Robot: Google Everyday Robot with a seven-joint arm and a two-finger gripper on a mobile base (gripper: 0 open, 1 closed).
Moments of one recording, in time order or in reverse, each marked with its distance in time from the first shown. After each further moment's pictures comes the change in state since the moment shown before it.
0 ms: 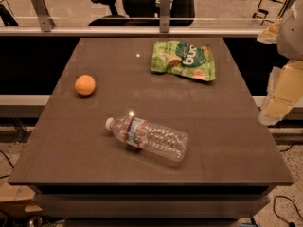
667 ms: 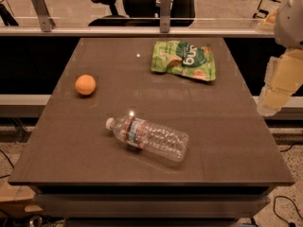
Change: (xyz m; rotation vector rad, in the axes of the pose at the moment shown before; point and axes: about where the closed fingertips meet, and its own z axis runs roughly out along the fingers) arm -0.008 -0.009 -0.010 0.017 0.023 -0.009
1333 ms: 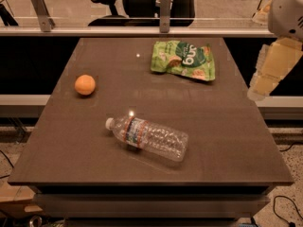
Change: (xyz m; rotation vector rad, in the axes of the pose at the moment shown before) arm -0.008 -0.031 0.007 0.040 -0.031 0.029
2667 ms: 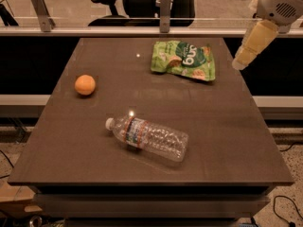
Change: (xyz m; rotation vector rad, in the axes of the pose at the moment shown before) arm -0.004 -0.100 0.049 0.066 -0.115 0.103
